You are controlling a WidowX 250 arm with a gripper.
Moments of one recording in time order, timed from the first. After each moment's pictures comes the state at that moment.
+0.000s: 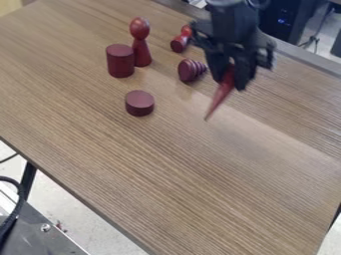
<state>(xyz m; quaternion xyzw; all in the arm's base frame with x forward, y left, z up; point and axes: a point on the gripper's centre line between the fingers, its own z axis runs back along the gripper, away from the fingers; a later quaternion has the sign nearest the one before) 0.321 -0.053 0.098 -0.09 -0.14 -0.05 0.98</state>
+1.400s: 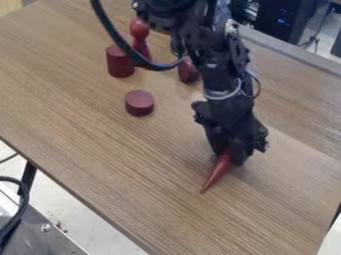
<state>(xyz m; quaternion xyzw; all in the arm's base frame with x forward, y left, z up) 0.288 -0.069 0.025 -0.11 -0.12 -0.05 0.98</state>
